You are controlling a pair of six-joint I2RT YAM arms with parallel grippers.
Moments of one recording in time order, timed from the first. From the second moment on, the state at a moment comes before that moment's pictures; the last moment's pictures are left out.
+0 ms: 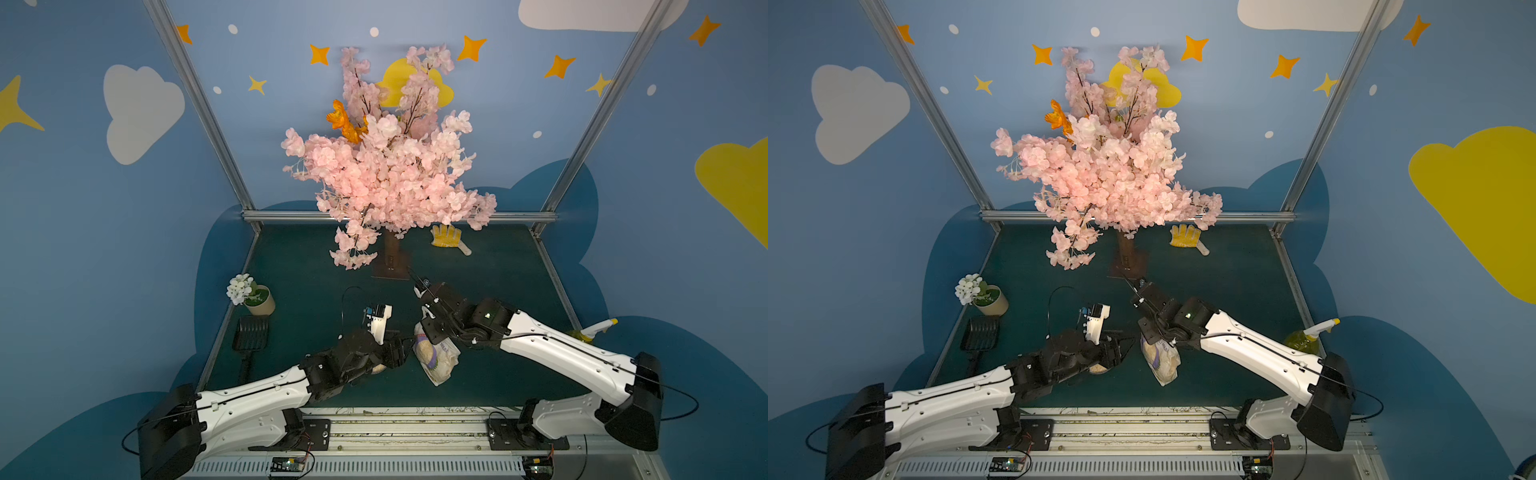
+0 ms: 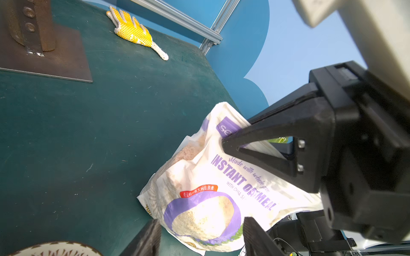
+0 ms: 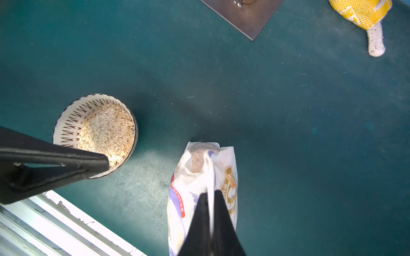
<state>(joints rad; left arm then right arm) -1.03 1.02 0.48 0.18 -0.11 -0.72 1.02 1.35 1.20 -0.86 0.27 0.32</state>
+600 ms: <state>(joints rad) -1.03 1.03 0.48 0.18 -0.11 -0.72 1.02 1.24 1.11 -0.86 0.25 0.34</state>
